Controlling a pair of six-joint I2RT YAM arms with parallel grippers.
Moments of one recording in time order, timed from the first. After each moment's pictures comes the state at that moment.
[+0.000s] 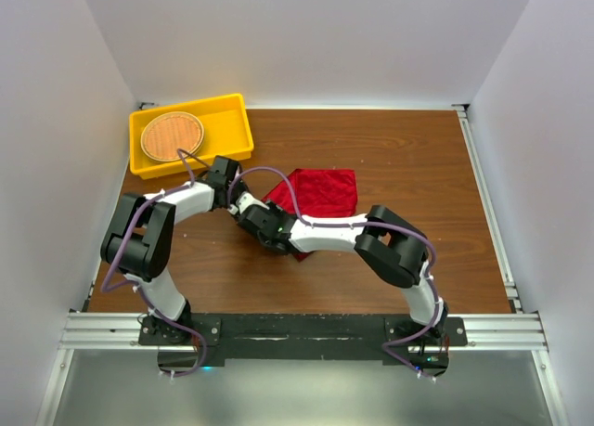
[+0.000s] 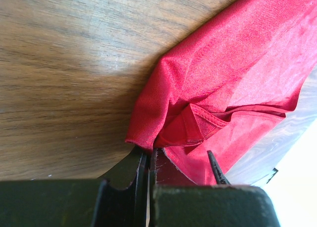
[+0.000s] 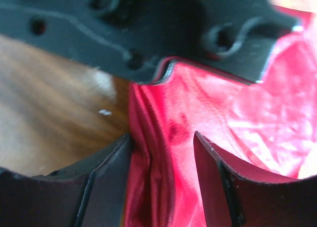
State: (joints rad) left arm -0.30 1.73 0.94 -0.27 0.32 -0.85; right arm 1.11 2.06 1.38 -0.30 0.58 -0.02
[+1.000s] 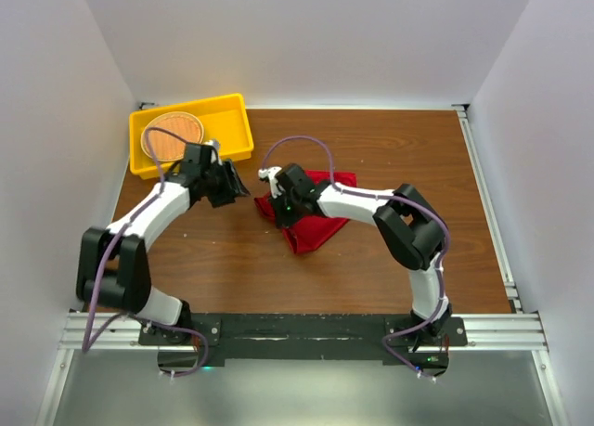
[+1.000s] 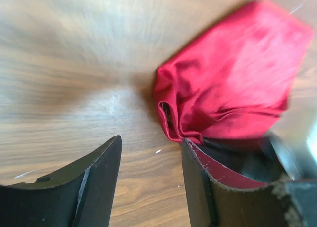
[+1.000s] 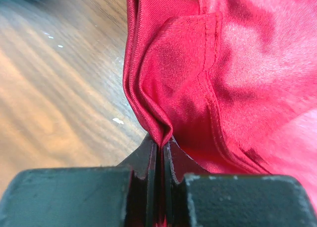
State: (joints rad) left arm -0.21 1.50 0.97 -0.39 0.23 -0.61; right arm 0.83 2.02 1.36 -0.26 -0.11 0.17
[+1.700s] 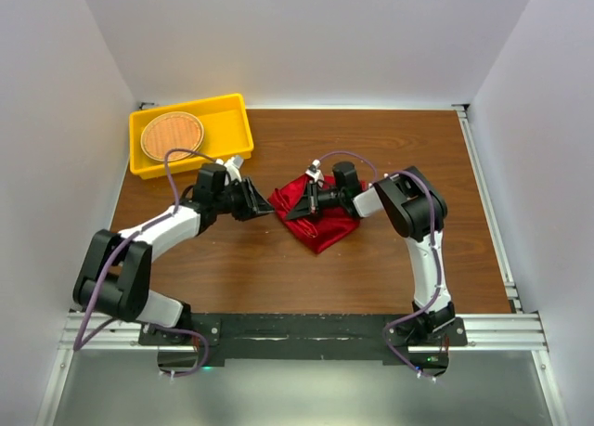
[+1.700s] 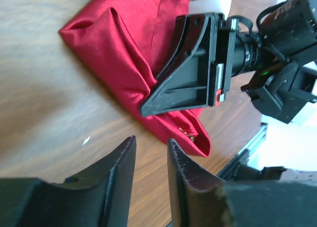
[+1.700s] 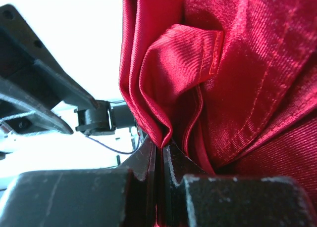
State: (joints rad) left arm -0.31 1.41 0.71 -0.02 0.47 -0.72; right arm 0.48 2.23 1.07 0.64 -1.04 1.04
